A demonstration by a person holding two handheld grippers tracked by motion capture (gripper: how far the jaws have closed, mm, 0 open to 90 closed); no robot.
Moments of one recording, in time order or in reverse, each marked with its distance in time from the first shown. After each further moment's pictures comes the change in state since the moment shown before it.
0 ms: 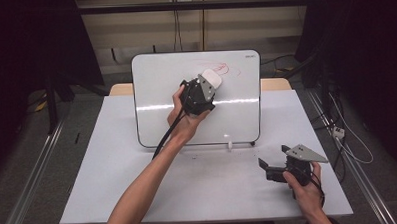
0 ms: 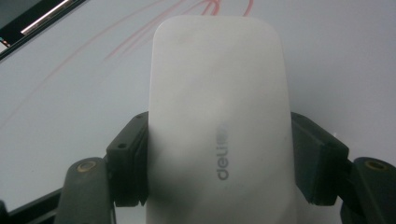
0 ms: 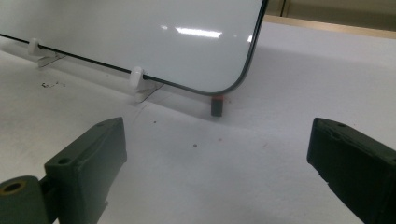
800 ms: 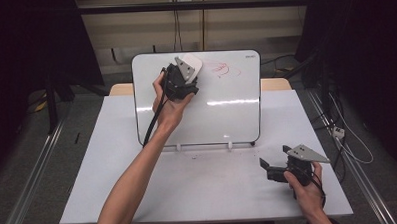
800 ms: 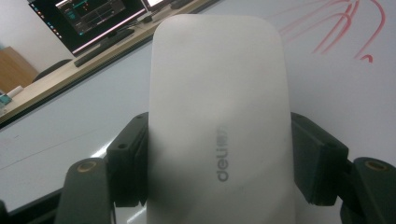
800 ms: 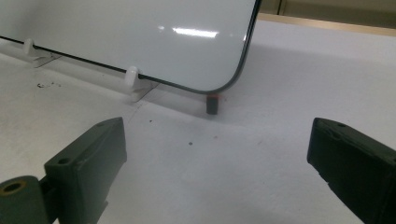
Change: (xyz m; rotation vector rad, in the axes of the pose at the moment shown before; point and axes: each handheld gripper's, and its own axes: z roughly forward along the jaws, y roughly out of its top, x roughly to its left) left arm 0.057 0.002 -0.004 0.014 0.081 -0.137; right arm -0.002 -0.001 -0.001 0.000 -0.012 0.006
